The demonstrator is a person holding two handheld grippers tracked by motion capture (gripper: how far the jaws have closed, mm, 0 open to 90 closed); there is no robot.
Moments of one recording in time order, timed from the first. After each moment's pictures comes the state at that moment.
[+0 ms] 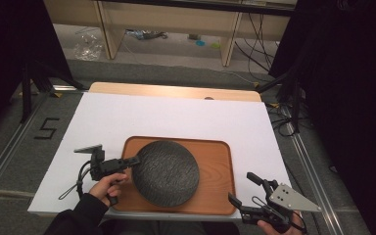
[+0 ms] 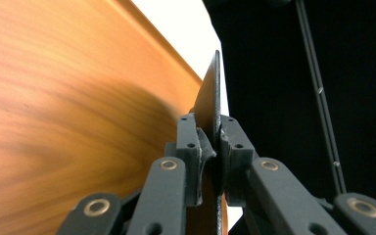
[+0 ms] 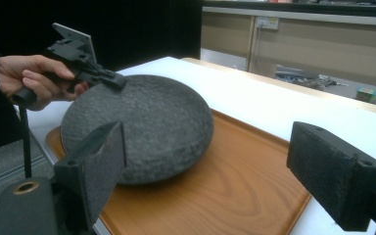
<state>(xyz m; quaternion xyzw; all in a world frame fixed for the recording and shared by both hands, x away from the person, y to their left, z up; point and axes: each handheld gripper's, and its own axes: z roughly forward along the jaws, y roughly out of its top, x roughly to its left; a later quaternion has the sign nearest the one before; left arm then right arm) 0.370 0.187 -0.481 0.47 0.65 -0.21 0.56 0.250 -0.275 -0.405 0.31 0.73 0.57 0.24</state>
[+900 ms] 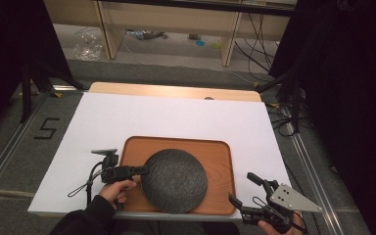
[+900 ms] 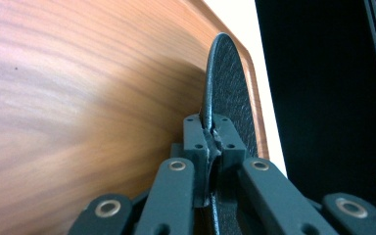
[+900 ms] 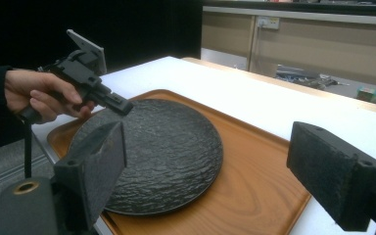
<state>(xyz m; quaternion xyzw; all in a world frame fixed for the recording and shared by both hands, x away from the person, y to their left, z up) 0.369 0.165 -0.493 0.56 0.63 -0.19 0.51 0.250 -0.275 -0.405 0.31 0.73 0.57 0.23</state>
